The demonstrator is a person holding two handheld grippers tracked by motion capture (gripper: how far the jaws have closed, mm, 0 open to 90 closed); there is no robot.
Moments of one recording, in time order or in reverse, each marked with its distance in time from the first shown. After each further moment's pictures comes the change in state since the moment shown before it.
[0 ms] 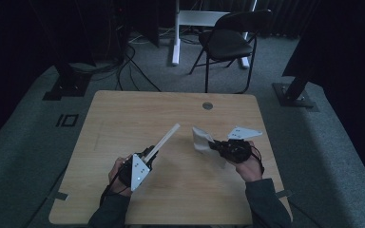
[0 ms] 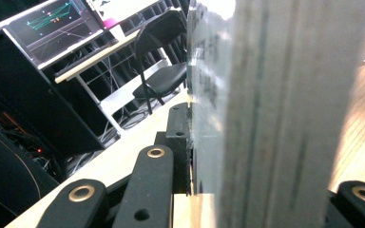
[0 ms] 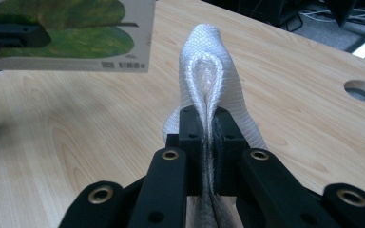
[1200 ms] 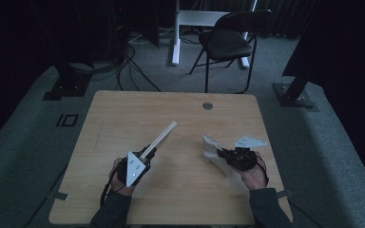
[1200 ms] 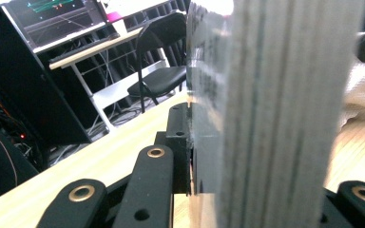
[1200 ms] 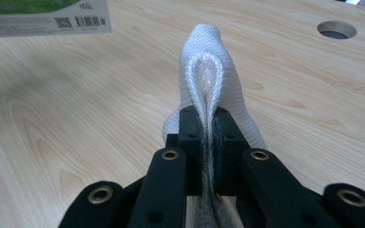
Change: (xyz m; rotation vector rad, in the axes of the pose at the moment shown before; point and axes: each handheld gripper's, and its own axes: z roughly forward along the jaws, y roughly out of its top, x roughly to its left) left arm 0.006 -0.010 0.004 -0.022 -0.006 -0.134; right arm -0.015 -0.047 0.000 0.051 -0.084 0.085
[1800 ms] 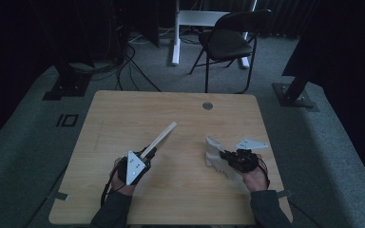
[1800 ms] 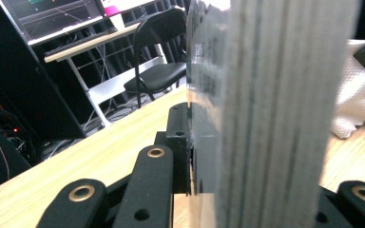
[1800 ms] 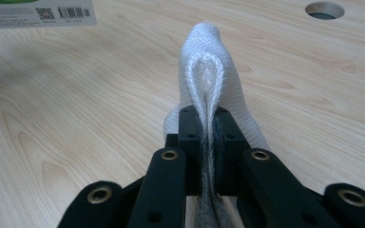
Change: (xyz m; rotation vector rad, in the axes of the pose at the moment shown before) left arm 0.000 -0.004 0.004 0.013 -0.011 -0.017; right arm -0.007 -0.013 0.002 0.020 -0.027 0.032
